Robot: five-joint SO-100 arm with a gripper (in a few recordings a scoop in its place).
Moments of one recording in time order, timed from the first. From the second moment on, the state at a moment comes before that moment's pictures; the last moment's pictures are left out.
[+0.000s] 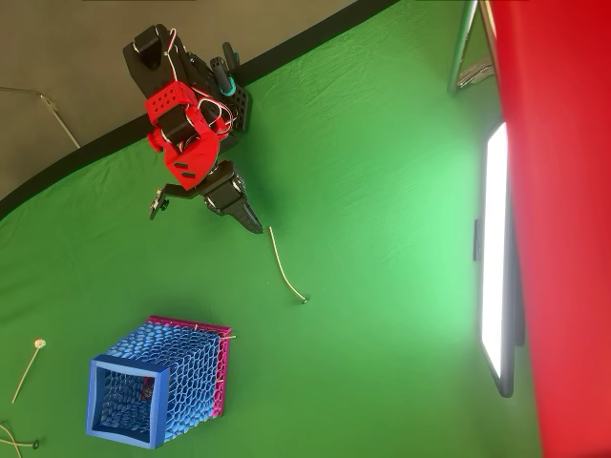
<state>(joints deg) -4.9 190.1 176.2 50.2 -6.4</state>
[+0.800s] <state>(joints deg) -4.7 190.1 176.2 50.2 -5.9</state>
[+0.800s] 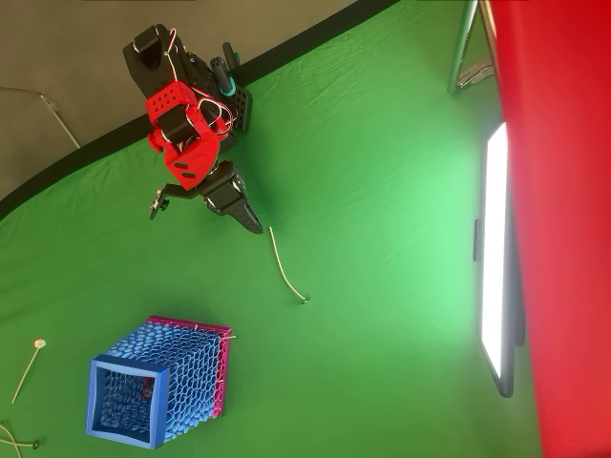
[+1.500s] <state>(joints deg) -4.0 167.4 168.3 42.4 -2.7</state>
